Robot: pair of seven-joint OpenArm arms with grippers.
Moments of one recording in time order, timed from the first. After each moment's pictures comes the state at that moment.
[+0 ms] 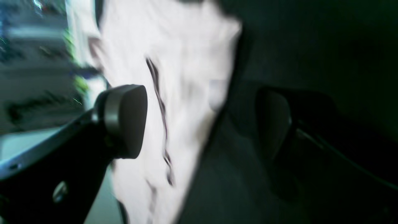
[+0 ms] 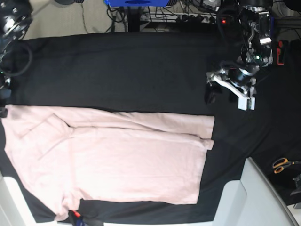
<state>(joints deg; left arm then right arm) 15.3 -14.4 -11.8 81.8 -24.6 -19.6 23.1 11.6 18.5 58.1 31.1 48.7 22.8 -32.0</state>
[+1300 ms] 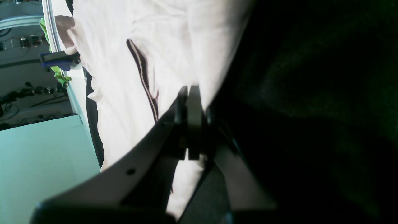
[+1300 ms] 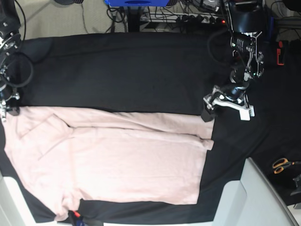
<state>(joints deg) 1.0 -11.3 -15.0 59.3 -40.9 -19.6 21.7 18.3 22.0 48.6 18.3 47.0 21.7 -28.2</state>
